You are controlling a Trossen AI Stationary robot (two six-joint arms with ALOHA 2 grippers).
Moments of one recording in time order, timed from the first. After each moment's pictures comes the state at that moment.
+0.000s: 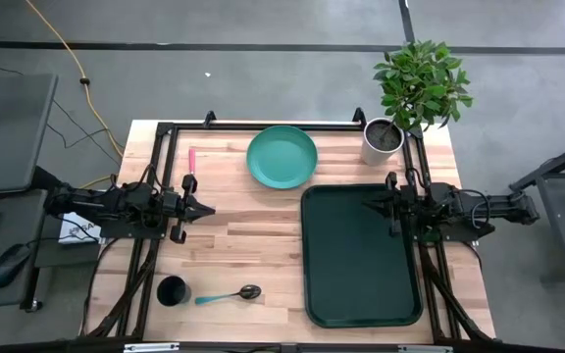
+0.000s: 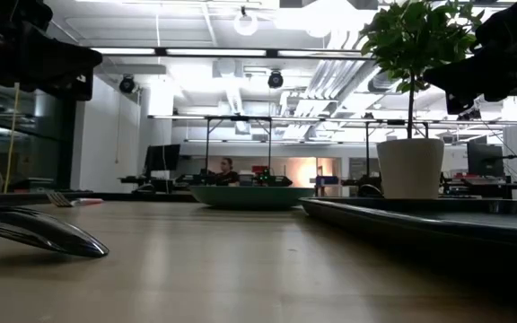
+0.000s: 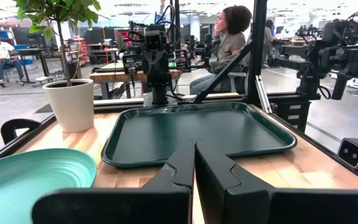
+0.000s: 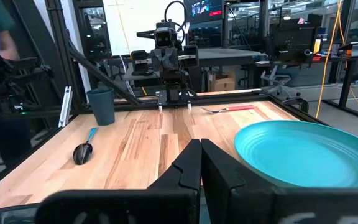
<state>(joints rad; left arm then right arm) 0.00 0.01 0.01 0.01 -0.01 0.04 0.03 0.01 0.01 0.03 0.08 0.04</state>
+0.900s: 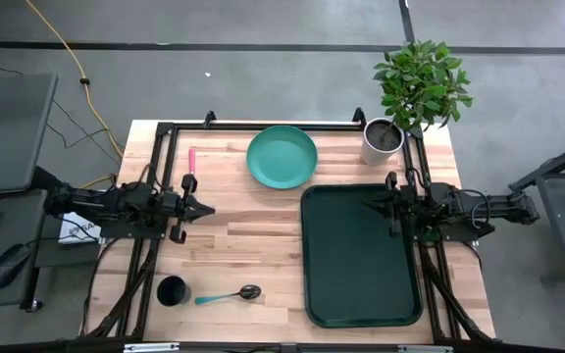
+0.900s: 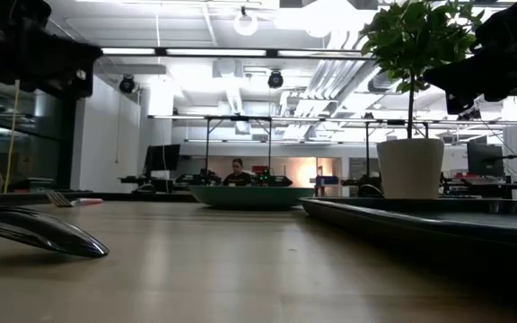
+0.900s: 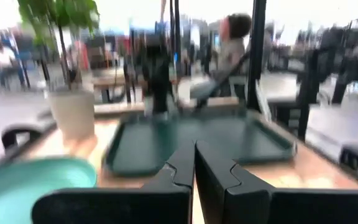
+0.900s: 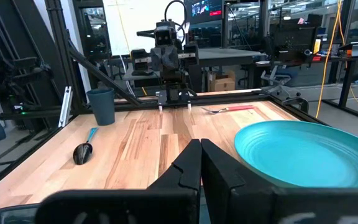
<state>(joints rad) 0.00 0.01 0.01 0.07 -0.01 0.04 0.03 0.01 0.01 0.03 0.08 0.04</state>
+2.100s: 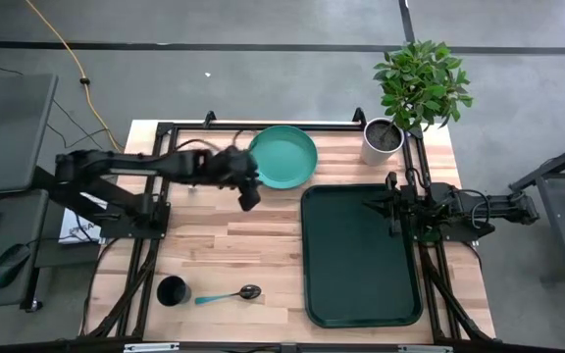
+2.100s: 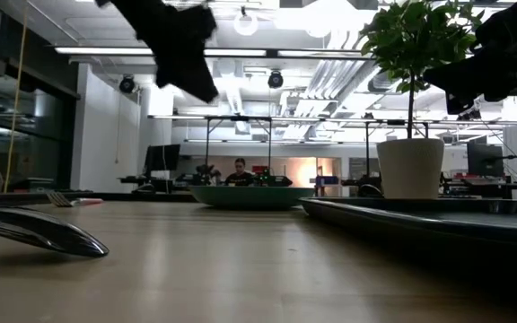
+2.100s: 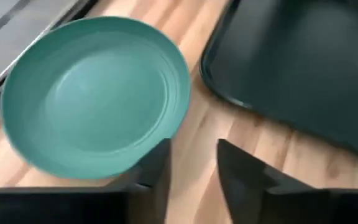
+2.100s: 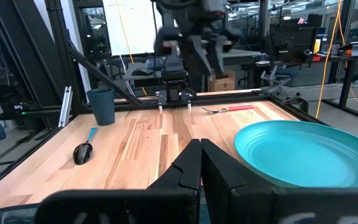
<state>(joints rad) 0.27 1.36 1.03 -0.49 -0.16 -0.21 0.03 0.01 0.01 0.03 0.08 0.04</state>
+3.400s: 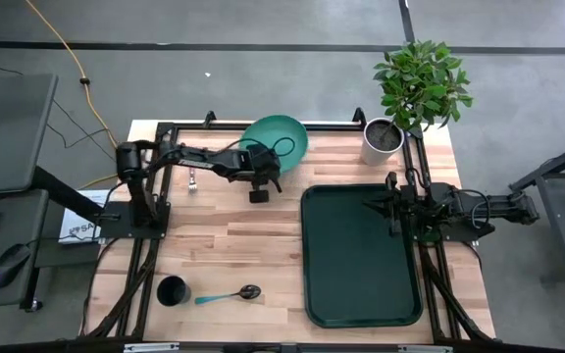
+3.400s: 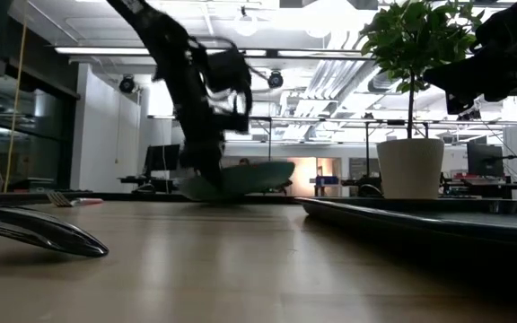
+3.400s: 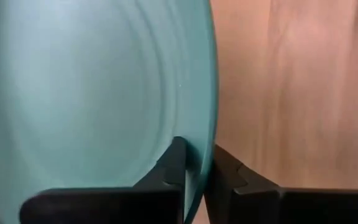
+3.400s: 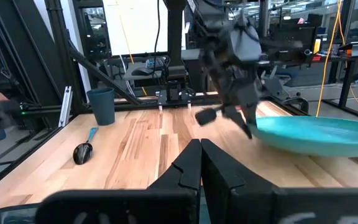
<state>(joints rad) 0.40 1.80 1.10 -0.43 -0.28 0.31 0.03 0.01 0.01 0.03 0.08 0.04</state>
